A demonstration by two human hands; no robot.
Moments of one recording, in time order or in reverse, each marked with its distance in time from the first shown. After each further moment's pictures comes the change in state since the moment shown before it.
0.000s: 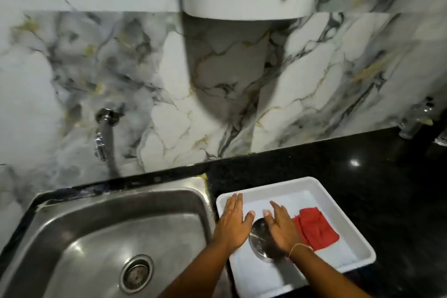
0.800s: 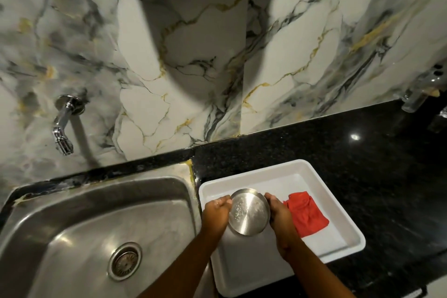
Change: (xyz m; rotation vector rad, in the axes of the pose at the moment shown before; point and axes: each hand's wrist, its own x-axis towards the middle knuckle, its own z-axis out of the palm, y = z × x) left_hand 0.019 0.006 0.027 -0.626 0.180 -0.386; right_hand -0.001 0.007 -0.026 1.061 -0.037 0.216
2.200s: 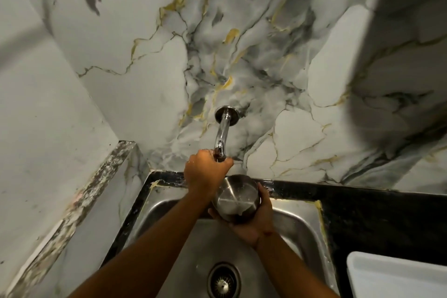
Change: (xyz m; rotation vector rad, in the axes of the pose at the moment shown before) left_hand 0.091 0.109 -0.389 0.512 0.763 0.201; right_hand 0.057 0.091 0.421 0.614 -0.624 0.785
